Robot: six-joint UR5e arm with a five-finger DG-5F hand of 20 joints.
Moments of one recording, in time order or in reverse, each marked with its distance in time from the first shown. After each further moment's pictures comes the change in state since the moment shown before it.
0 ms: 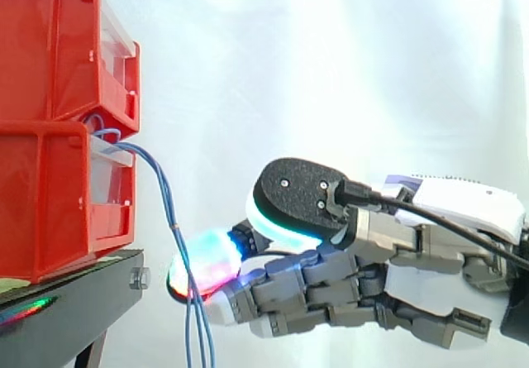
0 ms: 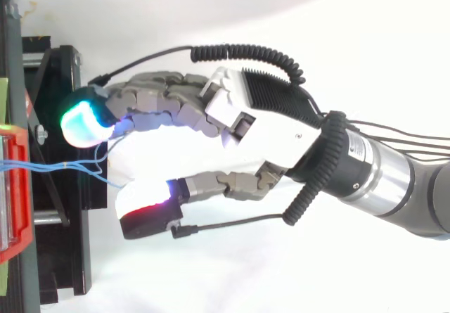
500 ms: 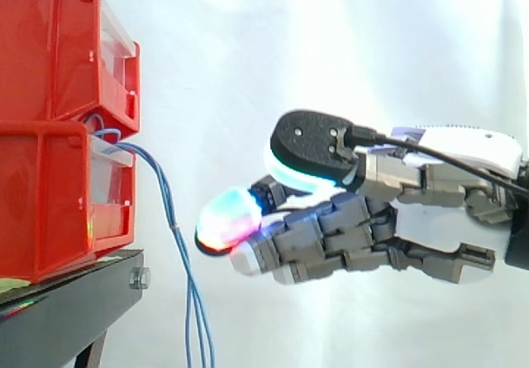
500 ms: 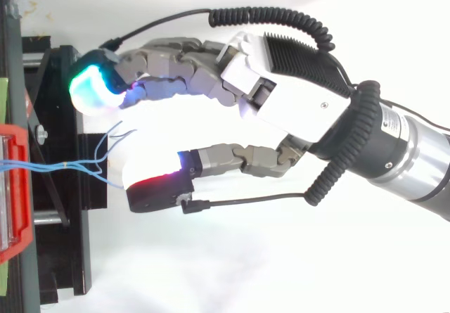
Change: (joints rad) arm -0.026 0.086 -0.009 -0.121 -0.003 -0.022
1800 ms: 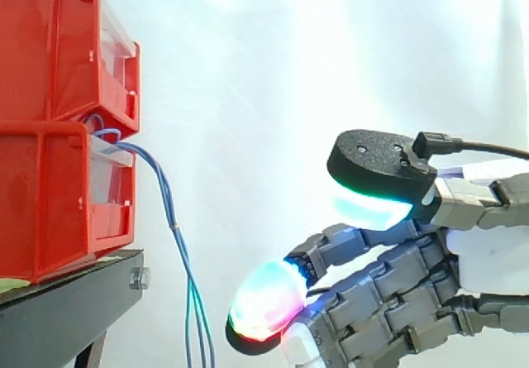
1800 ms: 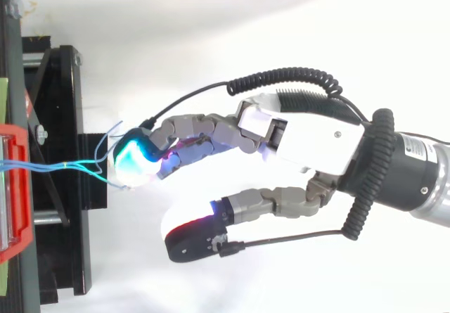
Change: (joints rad) arm 0.047 0.059 0.000 -0.384 -0.025 0.412
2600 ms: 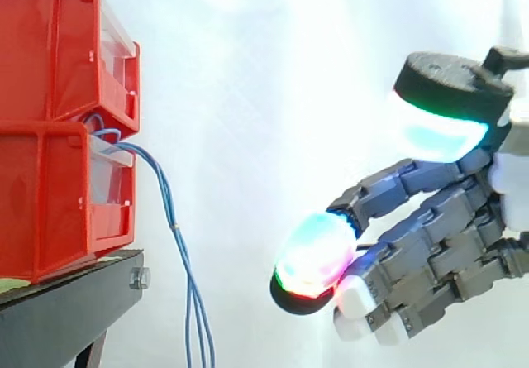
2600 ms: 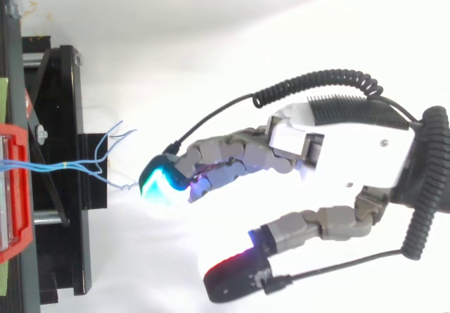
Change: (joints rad) arm -0.010 0.096 0.000 -0.198 -0.114 0.035
